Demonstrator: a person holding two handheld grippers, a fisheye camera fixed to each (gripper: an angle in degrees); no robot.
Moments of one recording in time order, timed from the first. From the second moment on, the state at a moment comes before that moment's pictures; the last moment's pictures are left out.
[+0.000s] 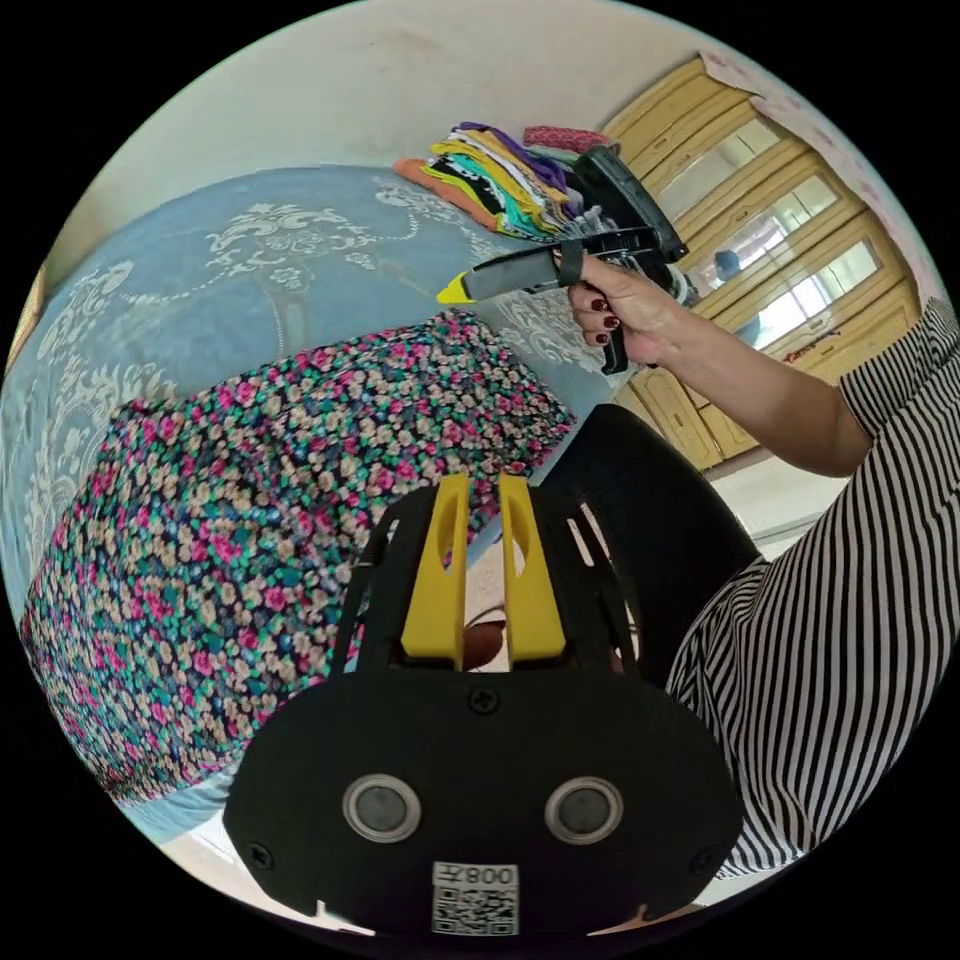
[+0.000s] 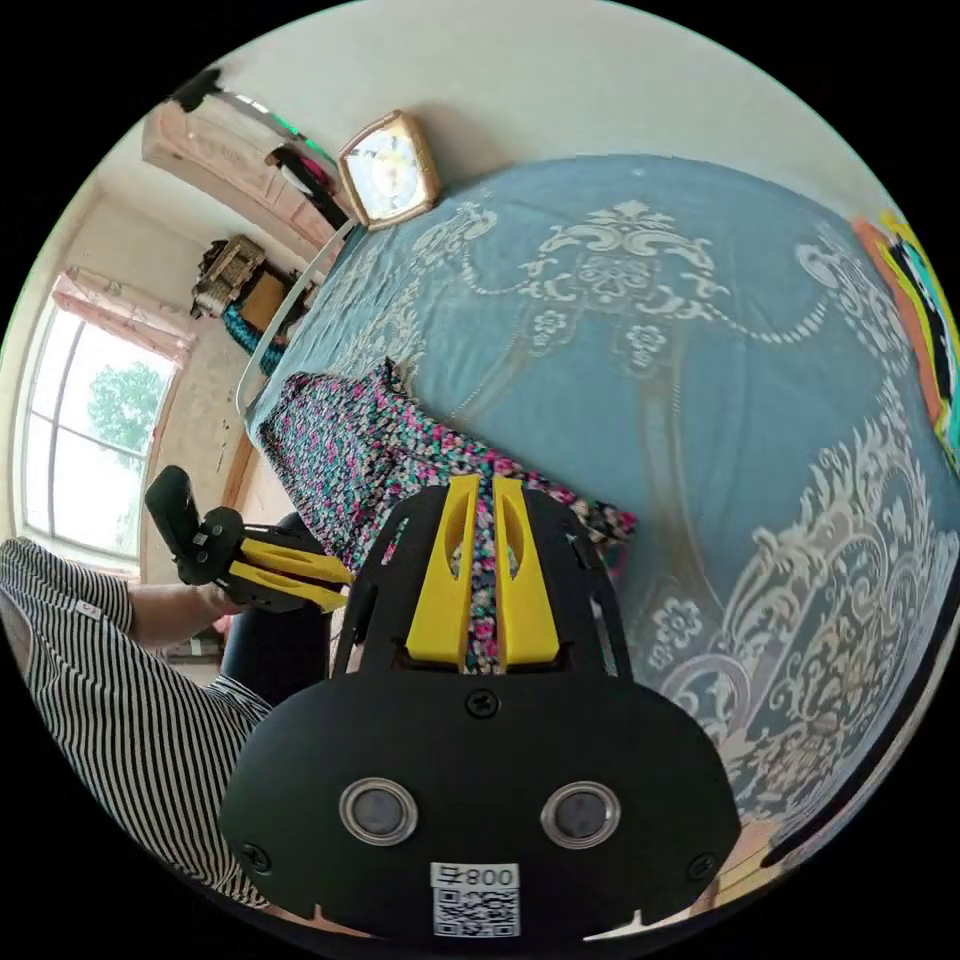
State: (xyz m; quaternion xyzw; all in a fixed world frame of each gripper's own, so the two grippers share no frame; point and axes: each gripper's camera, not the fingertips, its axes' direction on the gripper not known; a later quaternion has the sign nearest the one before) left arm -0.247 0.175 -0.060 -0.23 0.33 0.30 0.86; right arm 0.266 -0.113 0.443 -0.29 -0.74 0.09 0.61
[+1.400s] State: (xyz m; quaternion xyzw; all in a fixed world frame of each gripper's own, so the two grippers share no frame) left arm -0.302 0.259 -0.147 -0.12 0.29 0.29 0.90; right arm 0.206 -0.002 0.566 -0.29 -0.83 0.26 0.40
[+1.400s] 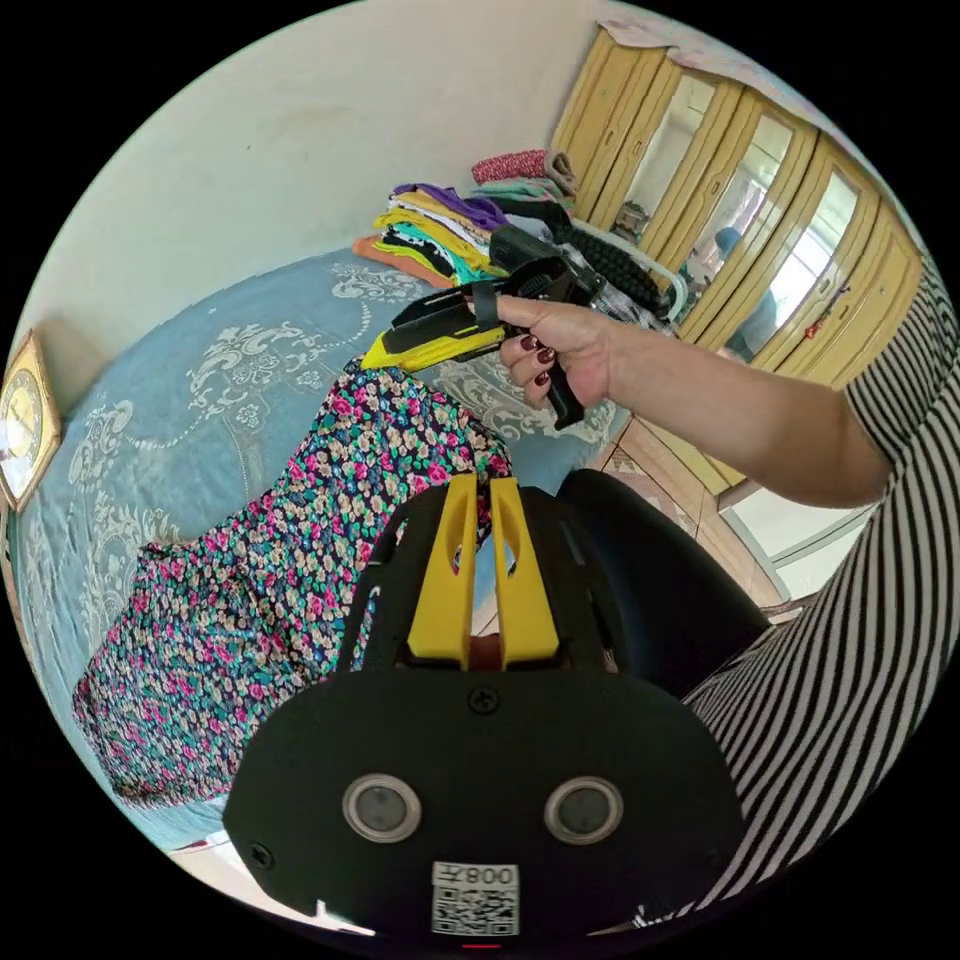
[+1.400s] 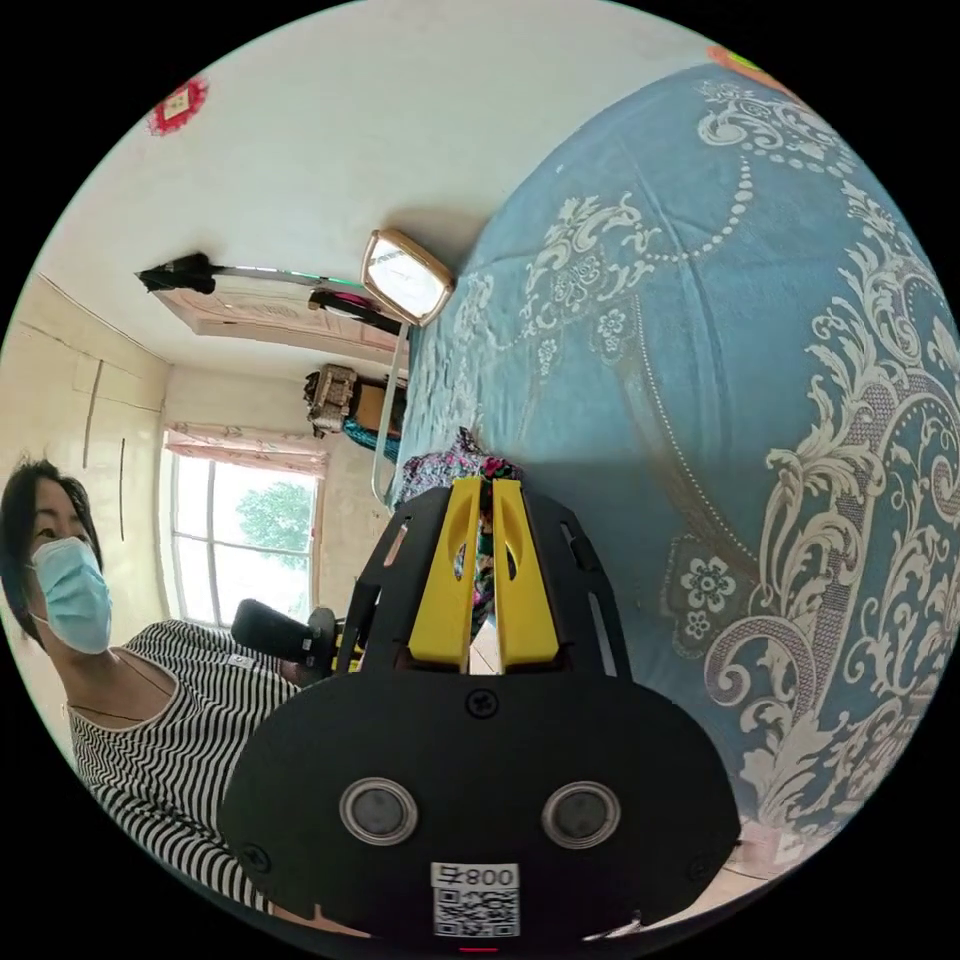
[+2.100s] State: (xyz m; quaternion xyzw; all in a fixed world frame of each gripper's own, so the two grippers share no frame) left arm -0.807 0.303 -0.170 0.02 0.25 -0.13 0.96; right arm -0.087 -0.212 0.347 -0.22 -0.90 0.11 0.37
